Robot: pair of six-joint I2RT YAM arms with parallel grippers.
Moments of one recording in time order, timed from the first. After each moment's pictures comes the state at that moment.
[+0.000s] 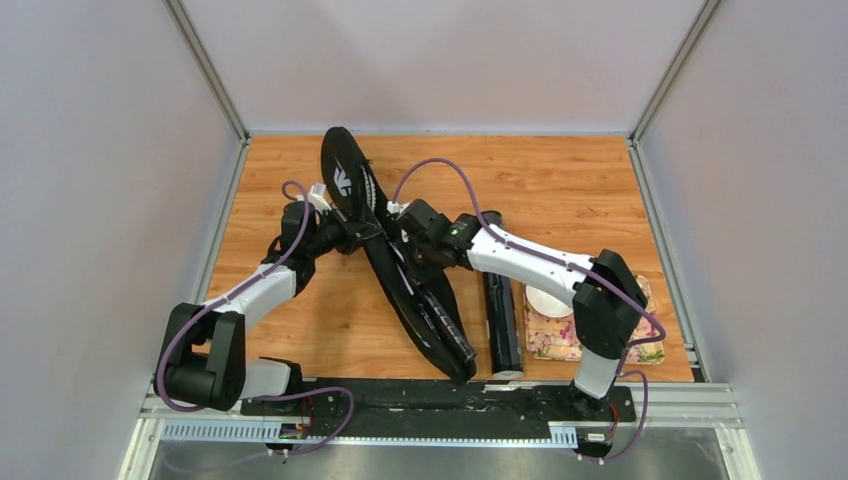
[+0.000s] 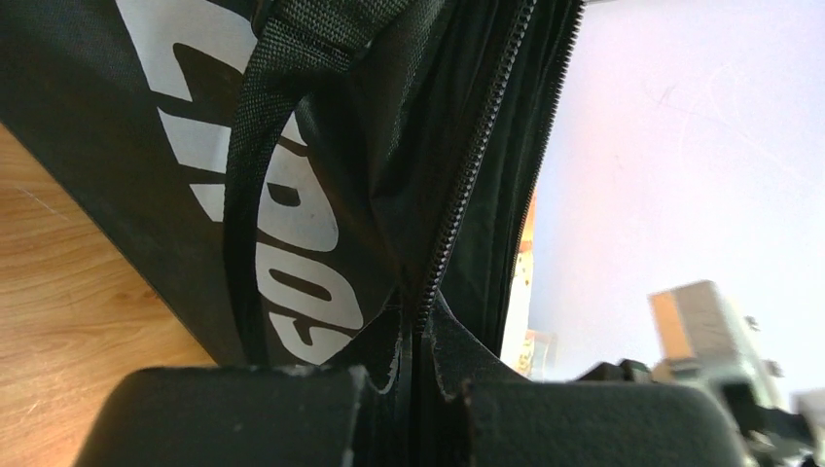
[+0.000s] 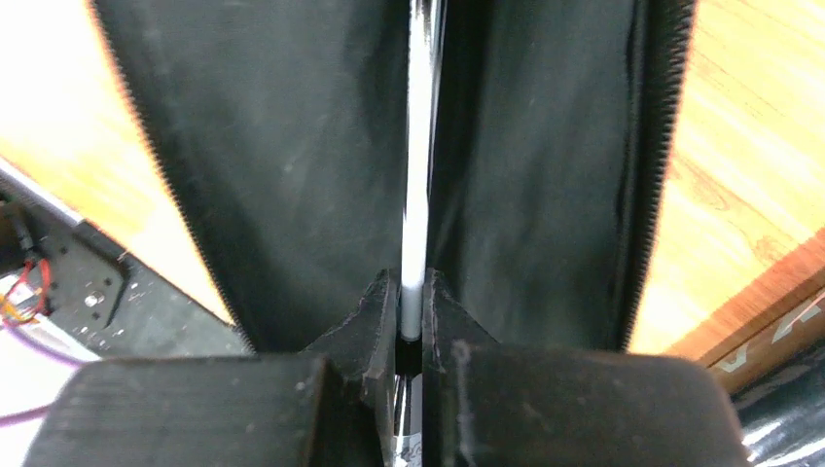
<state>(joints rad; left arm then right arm) -0.21 1.31 0.60 0.31 0.48 -1.02 0.93 1.76 1.44 -0.66 -0.05 0.41</state>
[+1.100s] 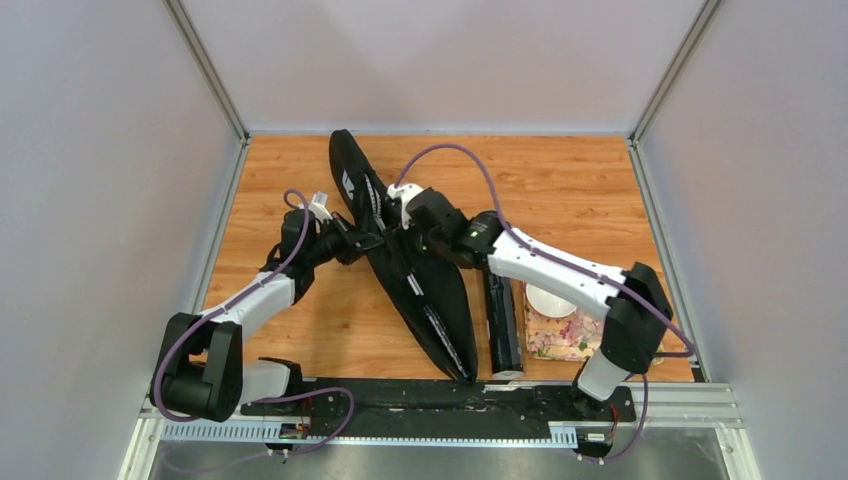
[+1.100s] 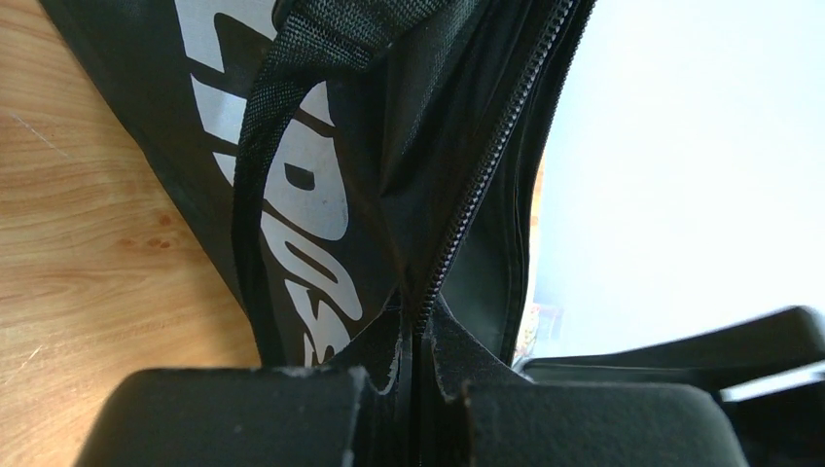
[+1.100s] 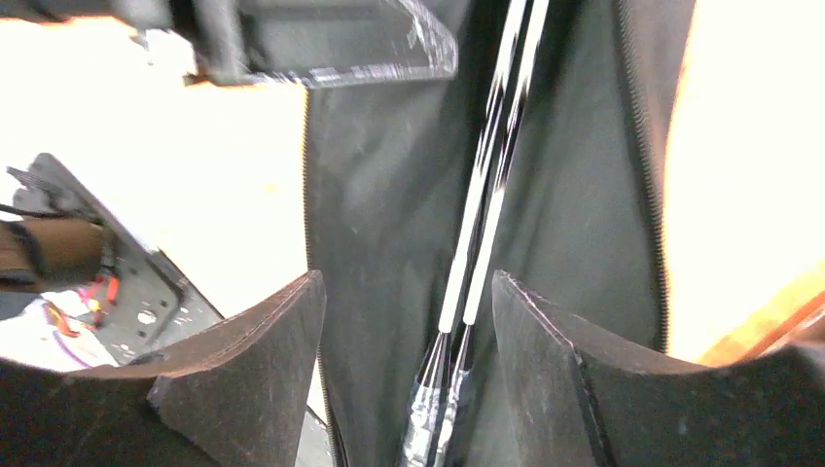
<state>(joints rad) -0.21 1.26 0.54 0.27 0.50 -1.01 0.96 1.69 1.41 -0.53 -0.01 0.35</state>
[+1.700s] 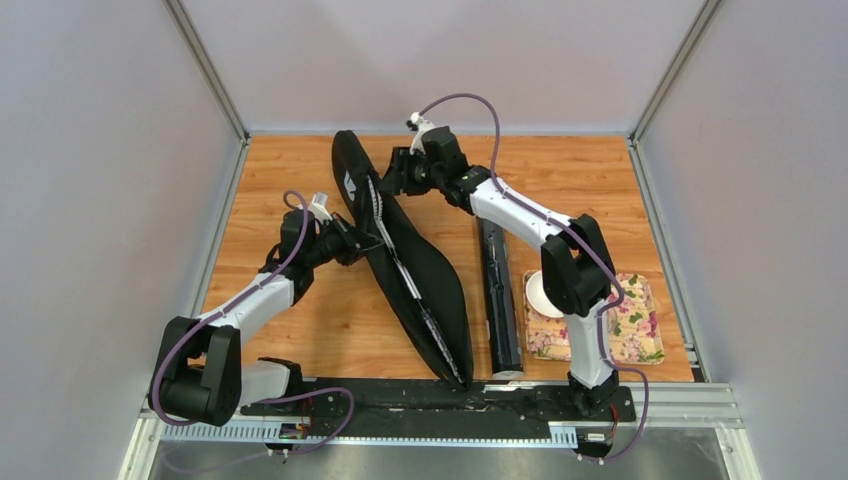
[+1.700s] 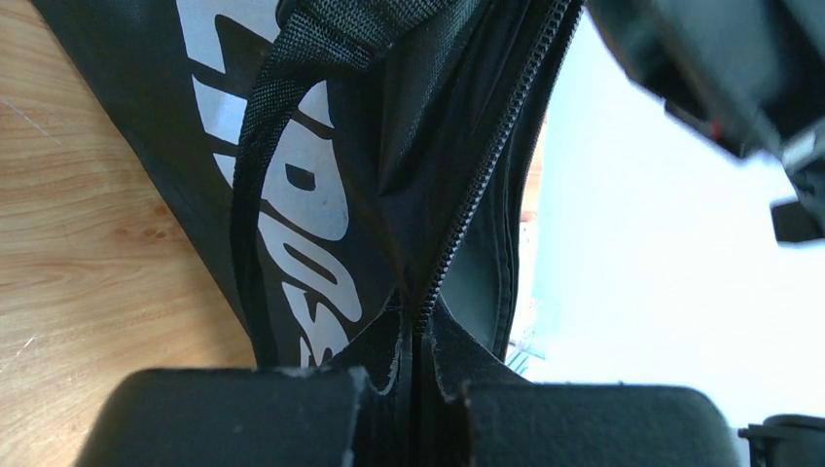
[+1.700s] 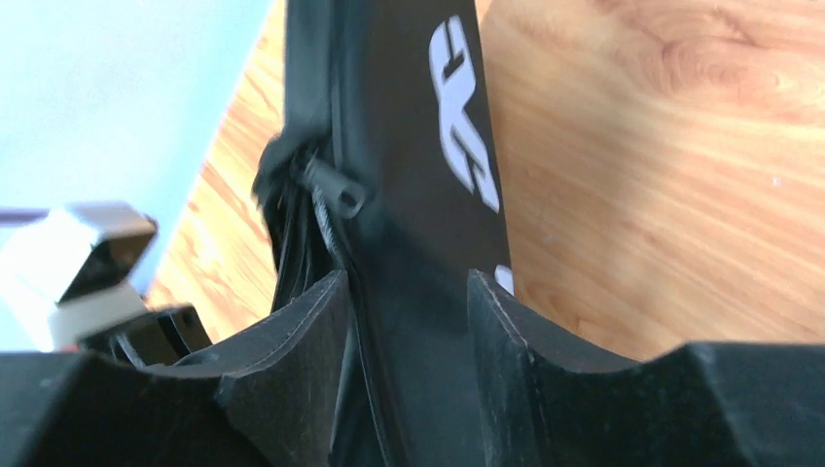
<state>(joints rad) -0.21 1.24 0.54 0.25 0.50 -1.01 0.68 2.03 1.74 -0.18 -0.22 0.47</state>
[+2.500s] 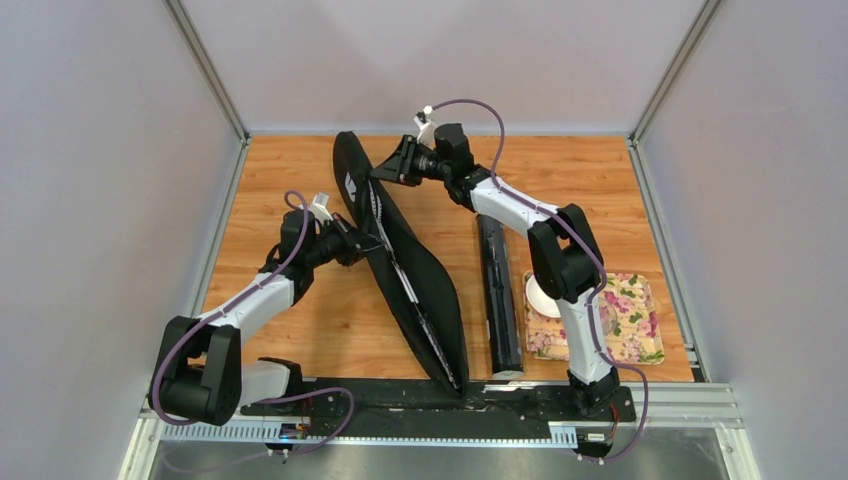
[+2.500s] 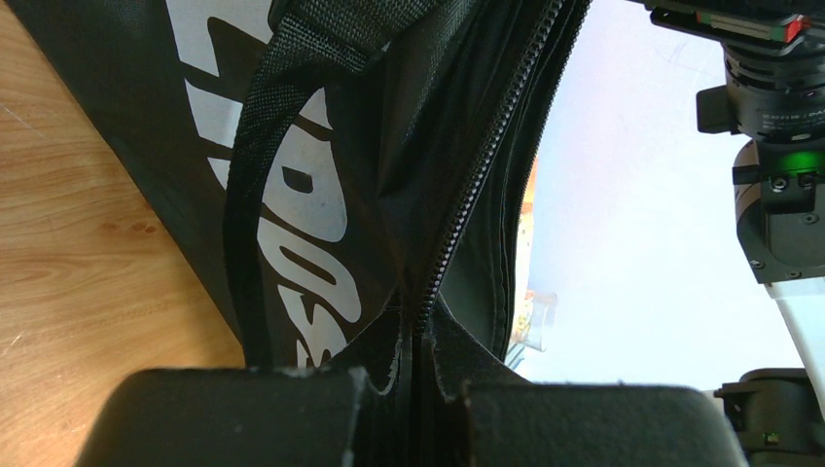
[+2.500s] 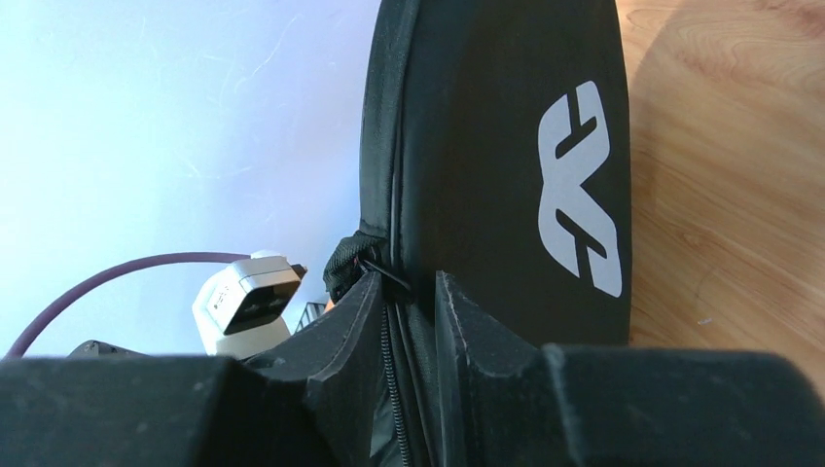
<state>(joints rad) -0.21 1.24 0.54 0.25 0.52 -1.02 0.59 2.18 1.77 0.22 -0.55 0.88</state>
